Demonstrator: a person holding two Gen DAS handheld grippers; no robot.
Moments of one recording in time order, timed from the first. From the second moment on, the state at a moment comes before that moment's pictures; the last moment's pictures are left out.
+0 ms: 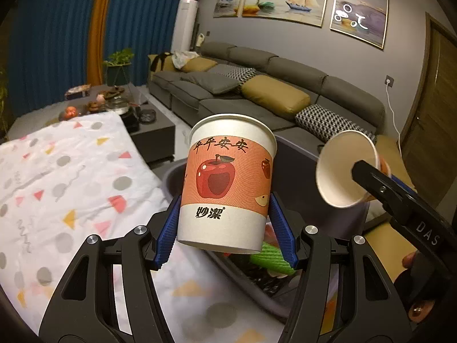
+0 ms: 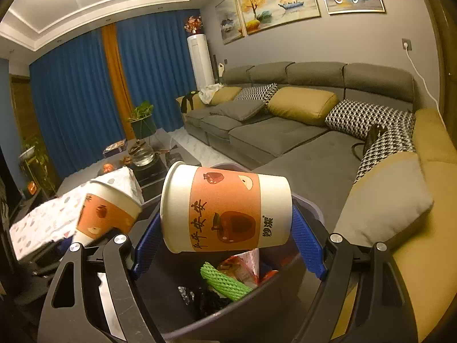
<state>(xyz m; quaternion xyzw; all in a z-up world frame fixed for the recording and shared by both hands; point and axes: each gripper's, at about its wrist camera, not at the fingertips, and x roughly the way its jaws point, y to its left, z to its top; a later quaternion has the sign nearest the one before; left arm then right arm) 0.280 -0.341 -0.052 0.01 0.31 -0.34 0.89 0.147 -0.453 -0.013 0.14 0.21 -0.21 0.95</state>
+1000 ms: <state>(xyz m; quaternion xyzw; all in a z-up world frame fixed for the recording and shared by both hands) 0.207 -0.256 -0.032 0.03 0.26 -0.23 0.94 0.087 -0.377 0.002 0.05 0.19 -0.21 0.96</state>
